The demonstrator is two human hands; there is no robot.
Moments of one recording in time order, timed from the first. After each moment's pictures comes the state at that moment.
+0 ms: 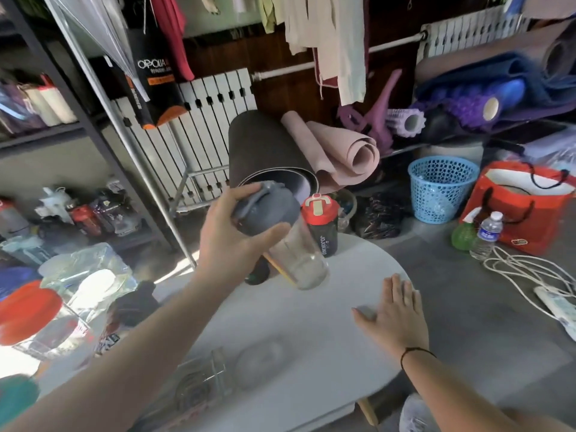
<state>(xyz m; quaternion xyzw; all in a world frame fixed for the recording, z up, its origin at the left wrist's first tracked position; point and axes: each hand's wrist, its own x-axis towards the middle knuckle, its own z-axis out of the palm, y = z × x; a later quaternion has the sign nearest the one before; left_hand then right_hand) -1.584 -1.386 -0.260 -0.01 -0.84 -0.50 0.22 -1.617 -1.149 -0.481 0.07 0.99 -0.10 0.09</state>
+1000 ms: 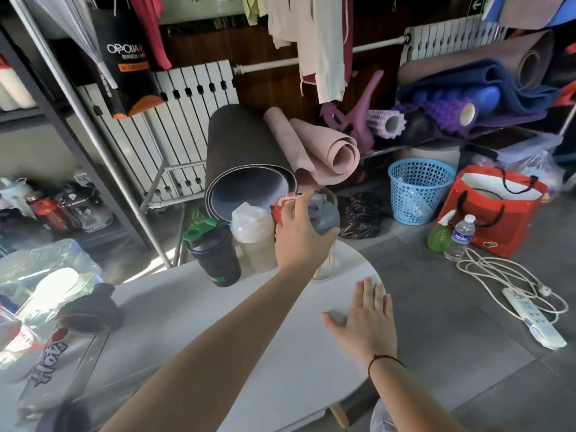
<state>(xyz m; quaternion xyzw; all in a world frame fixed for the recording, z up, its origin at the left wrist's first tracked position) -1.681 -1.264 -0.351 0.01 -0.92 -0.36 0.15 -1.615 -1.150 -0.475 0.06 0.99 -0.10 0.10</state>
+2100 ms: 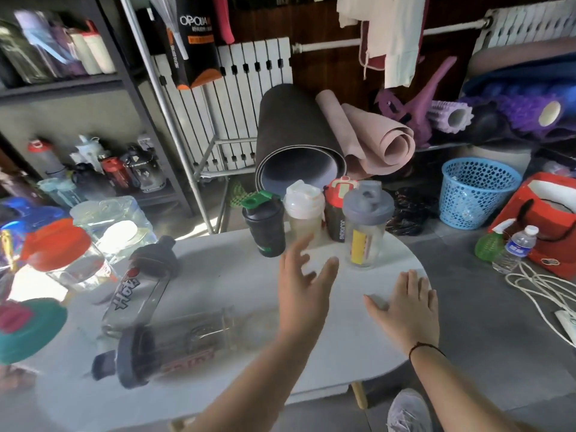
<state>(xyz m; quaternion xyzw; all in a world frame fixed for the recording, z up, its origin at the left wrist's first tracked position) -1.547 -1.321 -0.372 0.13 -0.73 -0.65 0.15 -1.610 -1.154 -0.468 0.07 0.99 -0.10 0.06</state>
